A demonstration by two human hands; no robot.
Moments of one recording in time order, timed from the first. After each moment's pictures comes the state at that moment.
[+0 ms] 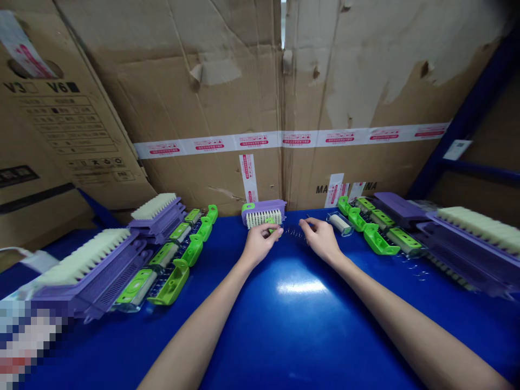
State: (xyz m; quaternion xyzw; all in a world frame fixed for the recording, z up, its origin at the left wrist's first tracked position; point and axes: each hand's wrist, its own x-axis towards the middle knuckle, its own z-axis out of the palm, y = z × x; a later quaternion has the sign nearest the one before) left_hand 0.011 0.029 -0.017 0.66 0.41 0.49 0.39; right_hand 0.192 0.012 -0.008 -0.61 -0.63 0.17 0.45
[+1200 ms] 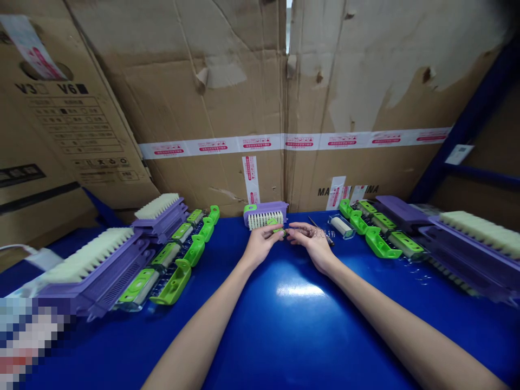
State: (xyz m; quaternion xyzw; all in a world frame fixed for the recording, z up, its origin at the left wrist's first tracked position) left_hand 0.008 0.033 -0.020 0.61 0.37 0.50 0.50; right_hand 0.164 0.002 -0.008 -0.44 -0.48 0.49 0.58
